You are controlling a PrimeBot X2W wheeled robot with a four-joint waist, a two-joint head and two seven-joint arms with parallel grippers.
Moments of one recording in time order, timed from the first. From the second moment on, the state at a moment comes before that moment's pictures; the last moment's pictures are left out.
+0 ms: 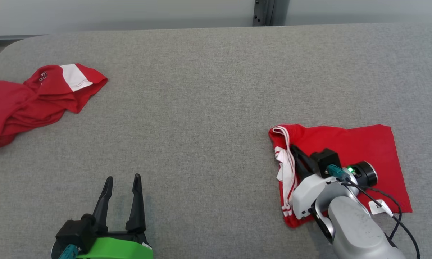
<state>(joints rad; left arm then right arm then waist) 0.05 0.05 -0.14 0.10 -0.36 -0.07 -0.26 -0.43 -0.05 0.23 0.74 0.00 0.13 -0.26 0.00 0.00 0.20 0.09</state>
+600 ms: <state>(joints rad) 0.09 0.05 -0.12 0.10 -0.38 -0.07 -0.26 -0.40 -0.08 0.34 0.66 0.06 0.13 -0.26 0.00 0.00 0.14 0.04</state>
